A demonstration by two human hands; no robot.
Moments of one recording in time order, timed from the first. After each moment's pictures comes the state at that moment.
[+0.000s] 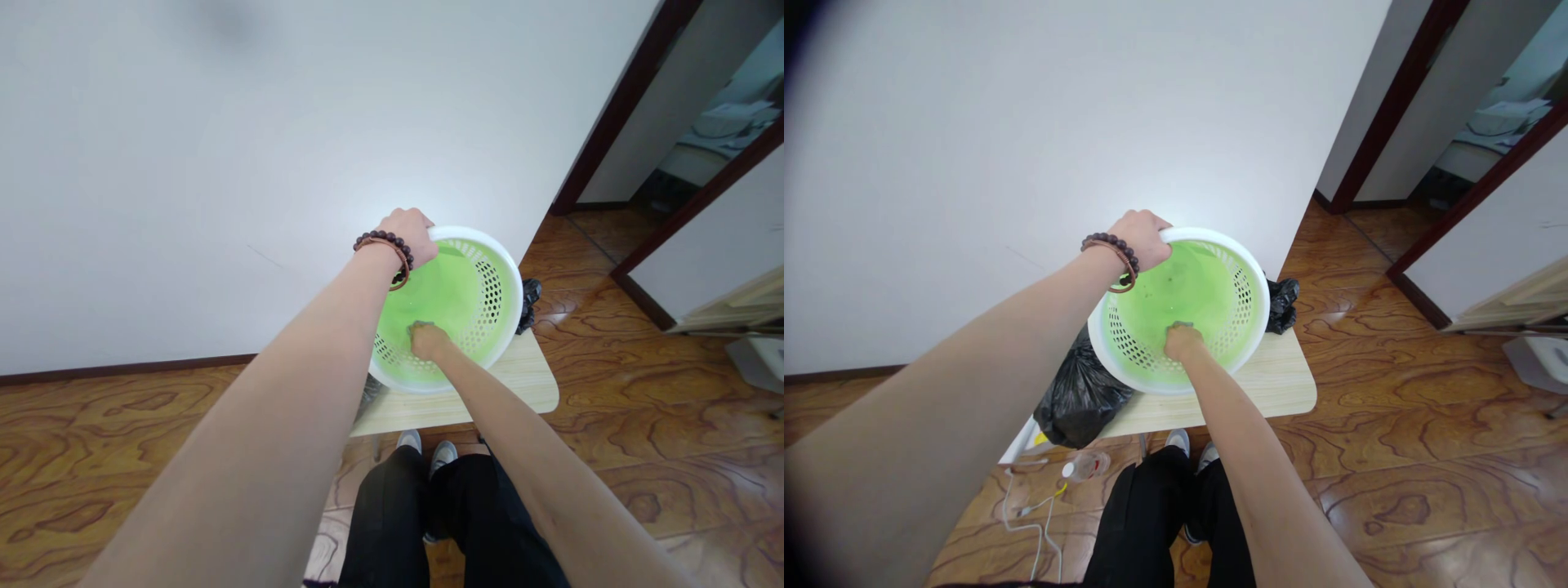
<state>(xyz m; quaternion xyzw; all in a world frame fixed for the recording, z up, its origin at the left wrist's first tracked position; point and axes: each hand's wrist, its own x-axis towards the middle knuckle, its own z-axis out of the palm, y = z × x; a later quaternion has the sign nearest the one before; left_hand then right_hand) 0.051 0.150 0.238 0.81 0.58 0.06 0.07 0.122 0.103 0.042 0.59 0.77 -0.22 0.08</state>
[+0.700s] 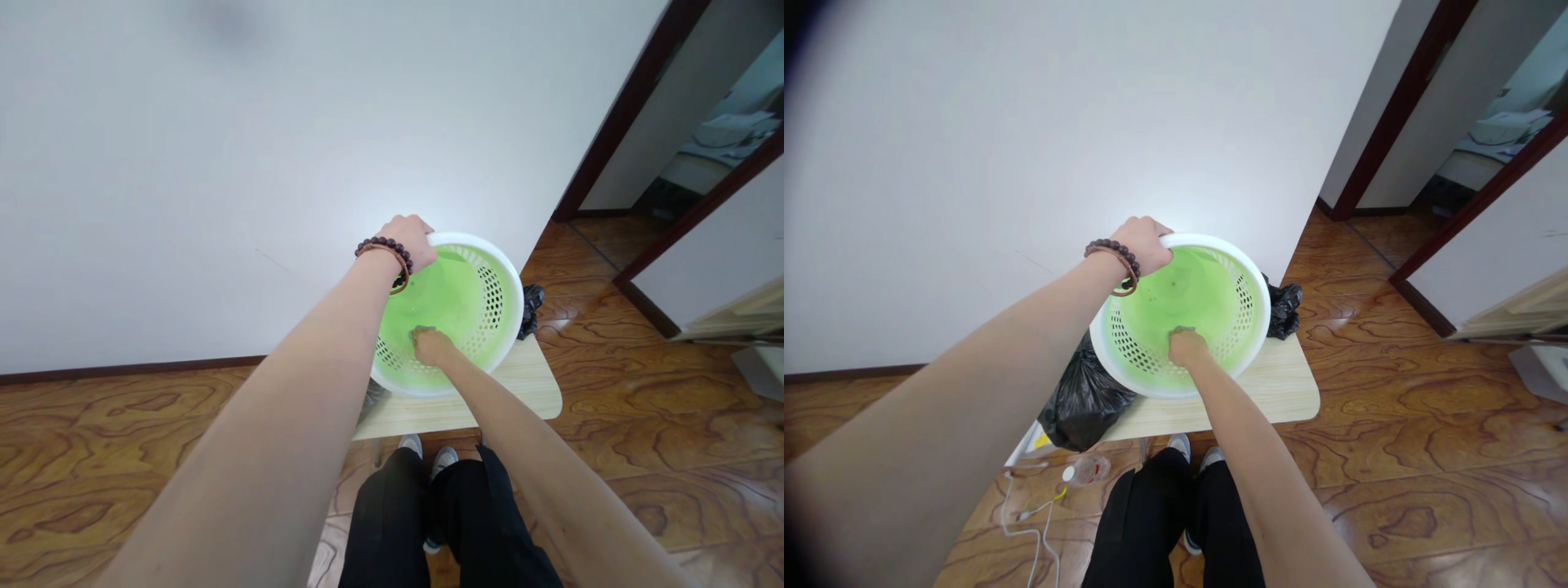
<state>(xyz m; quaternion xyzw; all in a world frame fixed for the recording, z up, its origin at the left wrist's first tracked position) 0.050 0.147 0.238 0.80 0.59 0.06 0.06 0.130 0.103 0.021 0.58 0.80 -0.16 0.03</state>
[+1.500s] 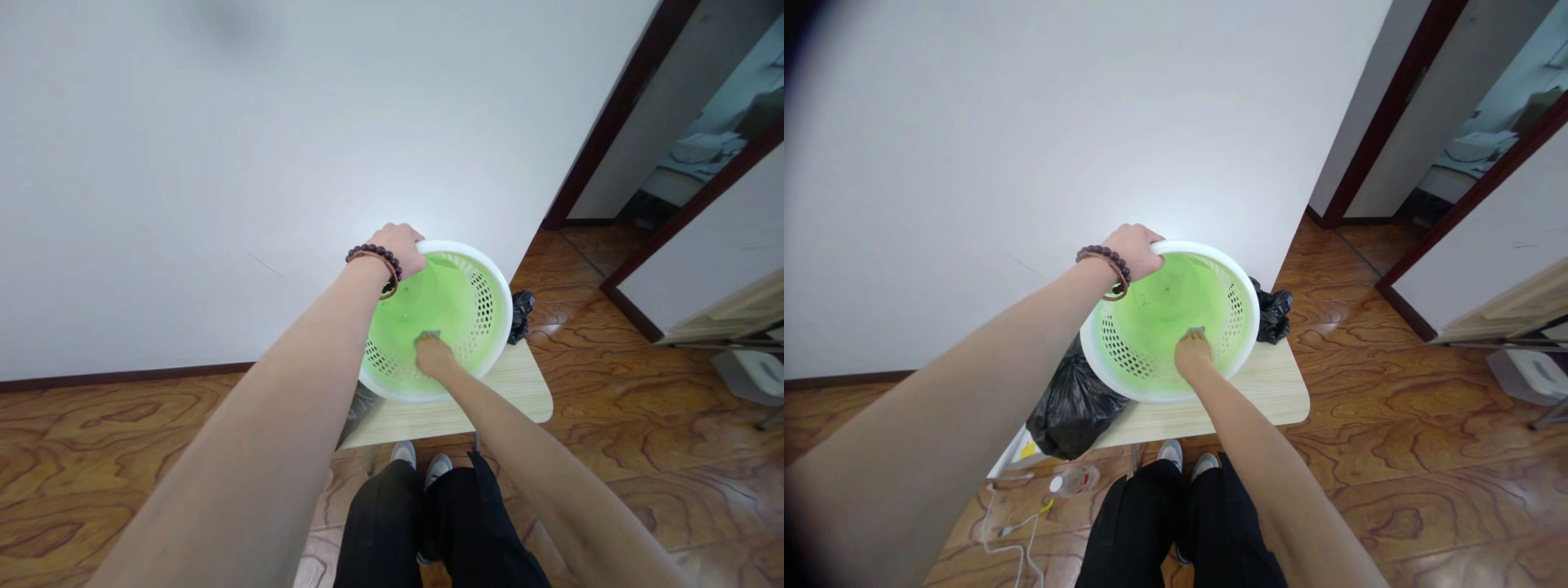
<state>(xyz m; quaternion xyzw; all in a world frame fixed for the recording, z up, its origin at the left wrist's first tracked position) 0.048 0.147 0.239 0.80 0.59 0.06 0.05 0.146 0.090 0.031 0.62 0.77 -0.14 0.04</state>
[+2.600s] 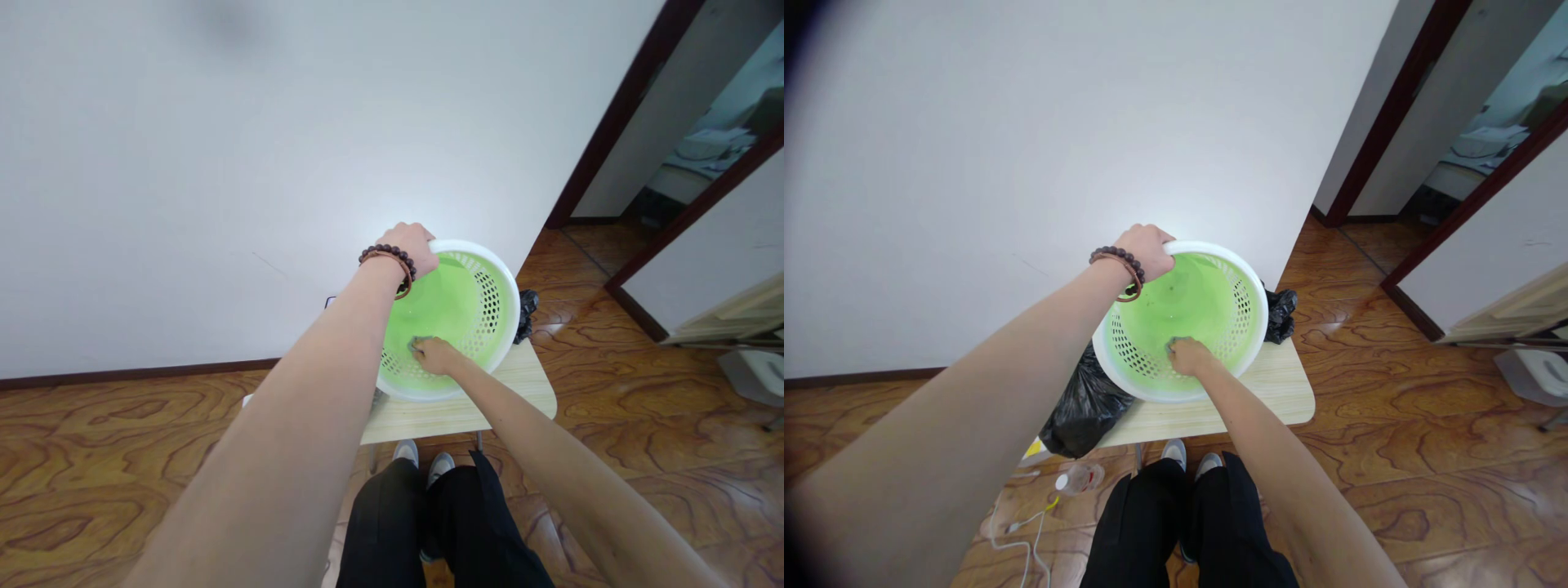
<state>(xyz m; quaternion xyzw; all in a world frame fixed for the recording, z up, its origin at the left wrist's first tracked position) 0.049 0.146 0.238 0.80 0.59 0.07 0.07 0.151 0.093 0.028 0.54 0.82 -0.19 0.03</state>
